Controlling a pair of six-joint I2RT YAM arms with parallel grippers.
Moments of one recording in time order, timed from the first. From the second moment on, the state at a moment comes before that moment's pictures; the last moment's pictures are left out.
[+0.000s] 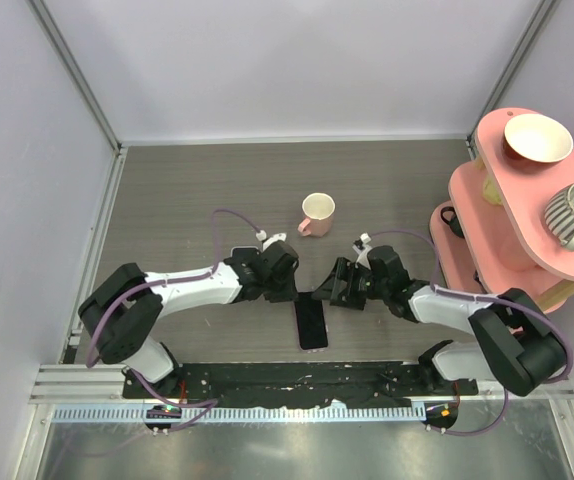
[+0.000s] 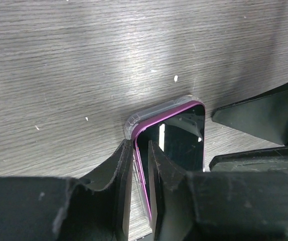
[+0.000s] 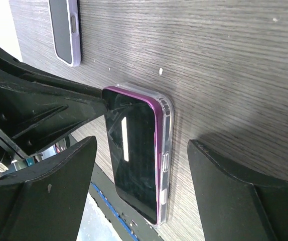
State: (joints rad) left arm -0.92 1.56 0.85 -0.26 -0.08 -0.92; right arm 0.54 1.29 0.35 0.25 -0.46 0.84
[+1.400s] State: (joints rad) left arm -0.92 1.46 0.71 -0.16 0.02 -1.00; right arm 0.54 1.22 0.36 0.11 -0.37 0.81
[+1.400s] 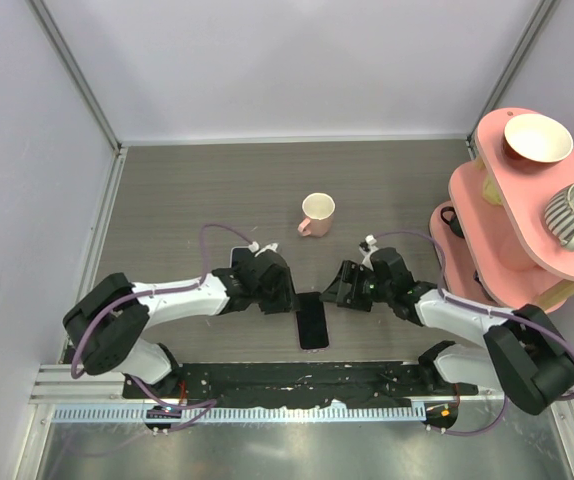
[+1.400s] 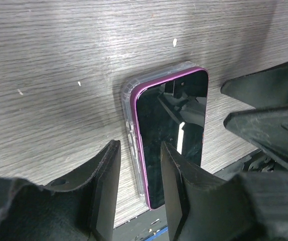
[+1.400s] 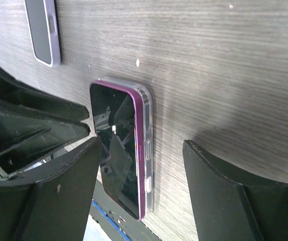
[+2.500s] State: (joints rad) left arm -0.94 1.49 0.67 -0.12 0.01 -1.08; right arm 0.67 1.27 0.23 0.39 -0.39 0.86
